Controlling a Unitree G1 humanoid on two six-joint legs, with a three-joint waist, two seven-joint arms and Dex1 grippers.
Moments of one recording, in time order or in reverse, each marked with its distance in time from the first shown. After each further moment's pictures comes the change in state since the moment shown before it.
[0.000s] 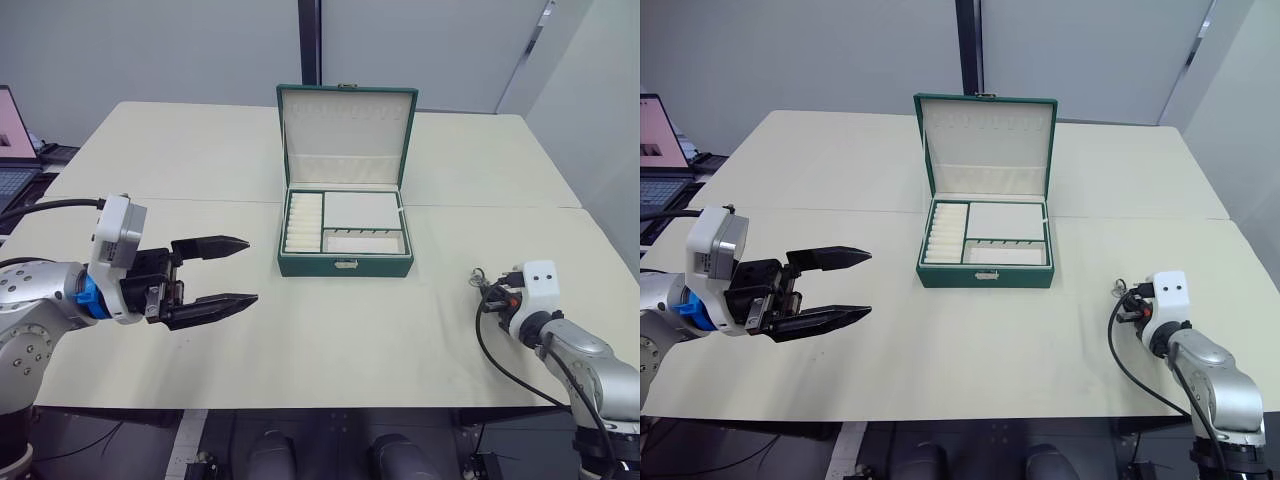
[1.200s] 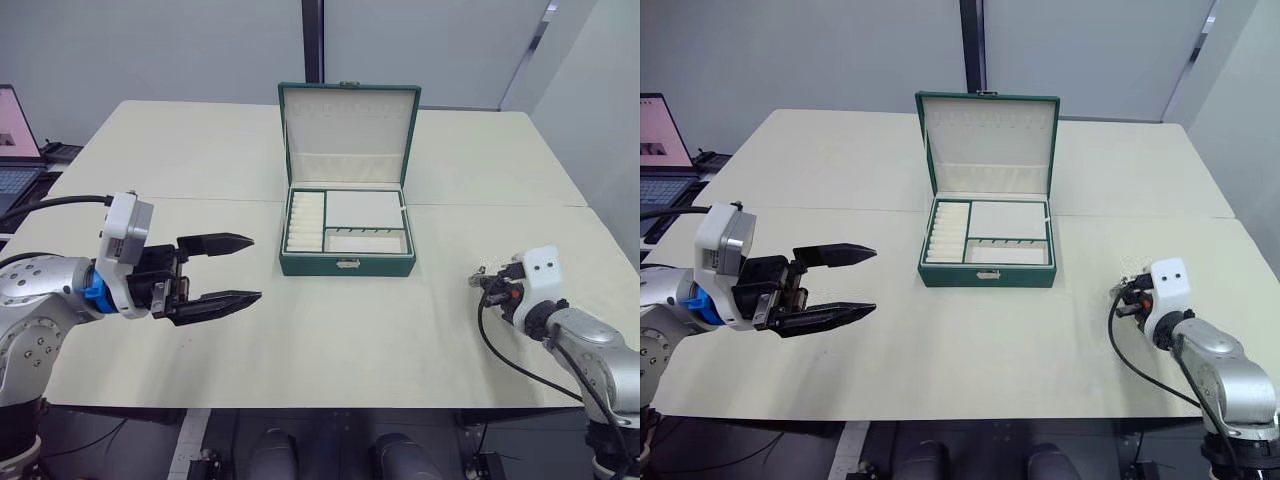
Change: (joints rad) left arm -0.036 -0.008 -0.042 0.025 0.021 -0.025 -0.016; right arm -0.043 -0.076 0.055 -0.036 0.003 0.026 0.021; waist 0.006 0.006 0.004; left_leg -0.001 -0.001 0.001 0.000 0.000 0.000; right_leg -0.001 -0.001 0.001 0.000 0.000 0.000
